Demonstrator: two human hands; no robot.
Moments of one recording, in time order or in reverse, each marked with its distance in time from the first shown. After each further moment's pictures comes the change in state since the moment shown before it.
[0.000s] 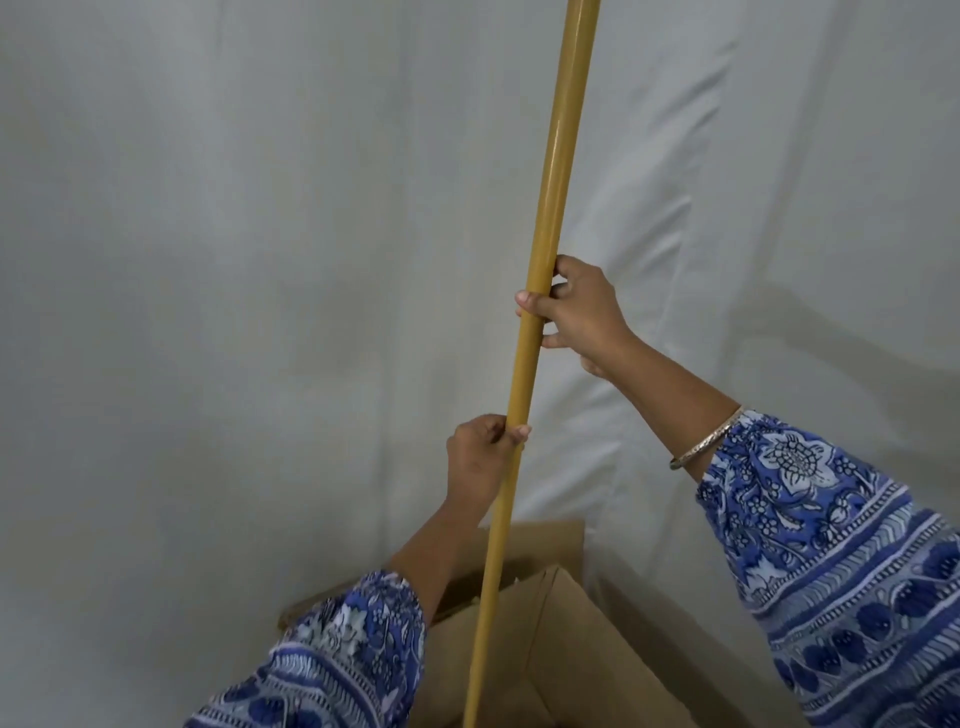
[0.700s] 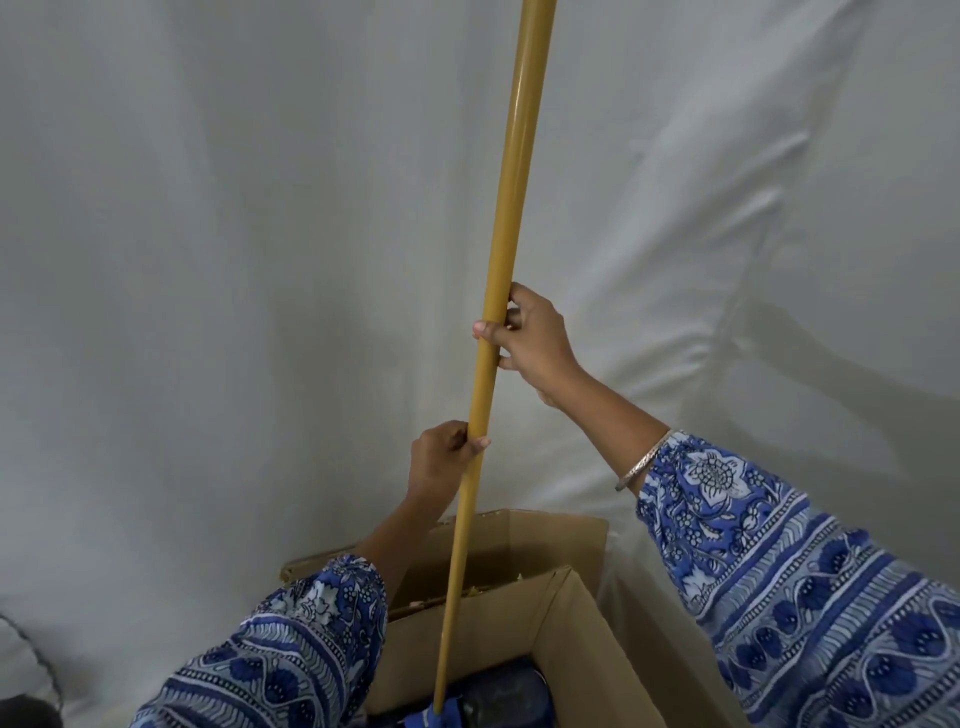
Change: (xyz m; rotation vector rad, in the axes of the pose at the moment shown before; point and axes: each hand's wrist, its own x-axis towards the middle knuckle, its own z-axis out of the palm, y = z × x) left_hand 0.064 -0.091 0.023 0.214 0.093 -0.167; right_hand 0.080 0.110 0.043 0.016 -0.246 -0.001
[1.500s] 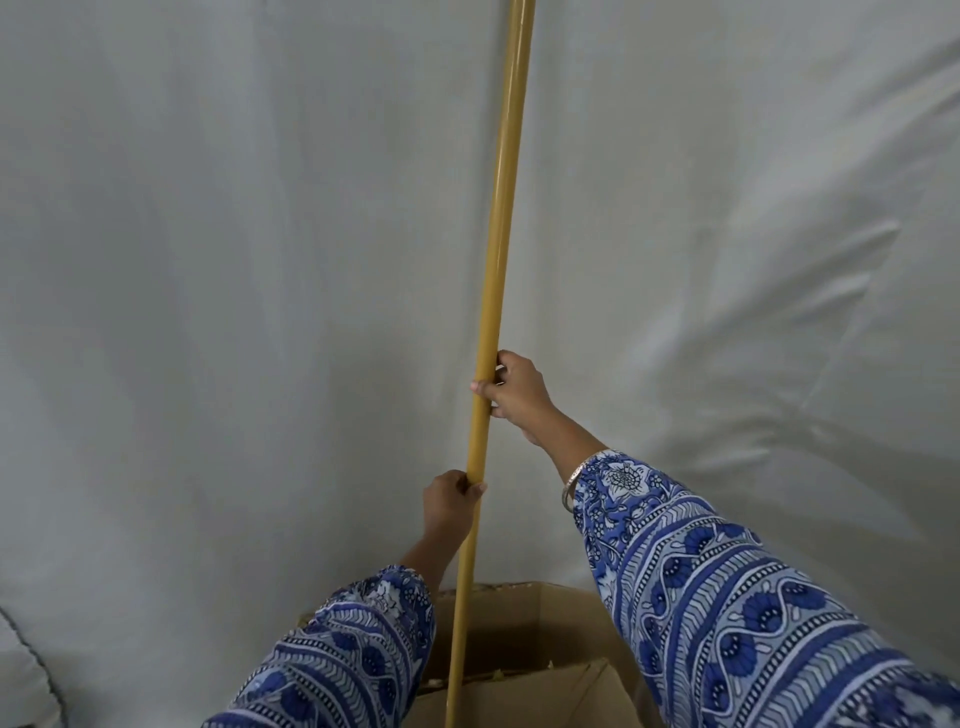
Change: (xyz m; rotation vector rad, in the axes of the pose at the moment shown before) left_hand 0.060 -0.032 -0.019 0.144 0.111 -0.197; right_hand 0.073 0.012 0.066 -0.058 -0.154 0.112
